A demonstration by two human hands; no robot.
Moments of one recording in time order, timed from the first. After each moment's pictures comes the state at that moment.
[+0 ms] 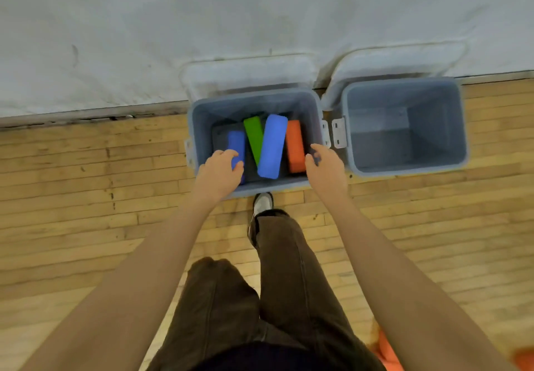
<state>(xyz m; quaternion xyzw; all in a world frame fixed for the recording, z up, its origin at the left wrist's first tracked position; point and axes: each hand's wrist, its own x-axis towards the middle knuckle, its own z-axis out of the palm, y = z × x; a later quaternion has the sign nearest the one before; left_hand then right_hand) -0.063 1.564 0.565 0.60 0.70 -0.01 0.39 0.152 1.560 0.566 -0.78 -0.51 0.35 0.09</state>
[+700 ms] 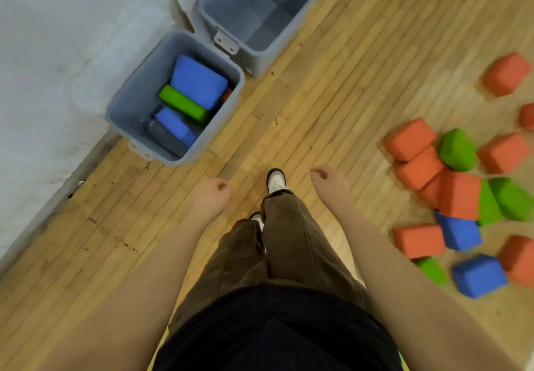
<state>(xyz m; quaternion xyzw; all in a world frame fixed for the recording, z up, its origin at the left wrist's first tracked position) -0.119 1.282 0.624 0.71 0.50 -0.19 0.45 0.055 1.110 0.619 -0.89 -0.08 0.38 0.24</state>
